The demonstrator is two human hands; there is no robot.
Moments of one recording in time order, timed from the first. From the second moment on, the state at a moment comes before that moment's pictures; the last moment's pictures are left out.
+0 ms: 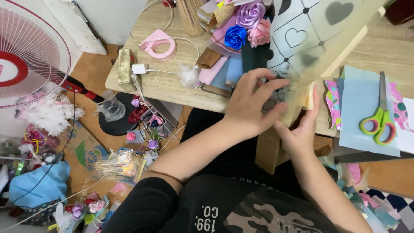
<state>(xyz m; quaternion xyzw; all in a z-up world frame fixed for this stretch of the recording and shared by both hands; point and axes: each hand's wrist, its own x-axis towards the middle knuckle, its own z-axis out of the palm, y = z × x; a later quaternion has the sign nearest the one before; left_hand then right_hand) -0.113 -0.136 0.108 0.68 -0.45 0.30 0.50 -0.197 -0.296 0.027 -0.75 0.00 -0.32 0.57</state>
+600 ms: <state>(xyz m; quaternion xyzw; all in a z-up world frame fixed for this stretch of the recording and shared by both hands) -0.081 -0.169 0.113 0.67 -0.41 0.38 0.48 -0.188 -0.297 -0.011 -0.78 -0.01 -0.34 0.53</state>
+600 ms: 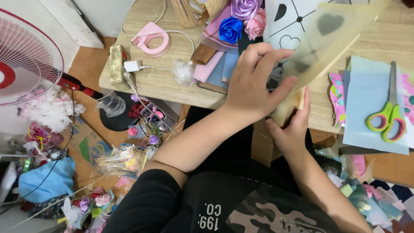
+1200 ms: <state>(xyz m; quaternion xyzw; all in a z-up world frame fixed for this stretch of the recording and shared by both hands) -0.092 -0.156 0.157 0.69 -0.36 -0.03 0.63 -0.201 -0.294 0.018 -0.87 0.09 -0.22 0.42</state>
